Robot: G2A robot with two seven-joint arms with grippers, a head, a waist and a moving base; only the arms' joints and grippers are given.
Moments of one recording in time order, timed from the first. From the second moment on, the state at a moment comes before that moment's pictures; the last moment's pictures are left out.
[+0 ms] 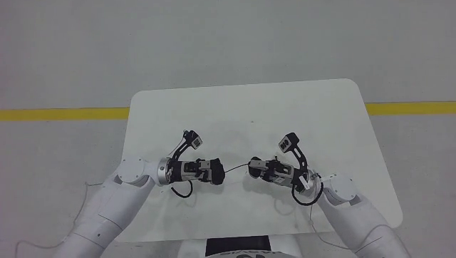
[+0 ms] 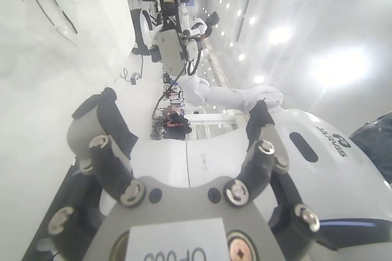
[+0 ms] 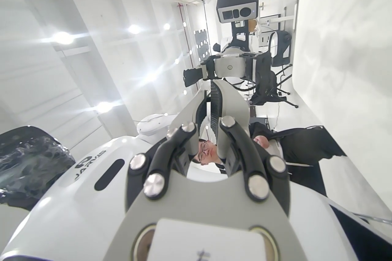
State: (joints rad) left arm 1.39 -1.04 -1.09 -1.44 -0.61 -0.34 -1.24; right arm -1.58 -1.09 1.15 -1.56 0.63 -0.27 0.99
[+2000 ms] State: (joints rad) left arm 1.35 -1.09 -1.08 -1.44 -0.60 -0.34 -1.31; right arm -1.58 -1.11 1.10 -1.55 0.75 -0.24 0.98
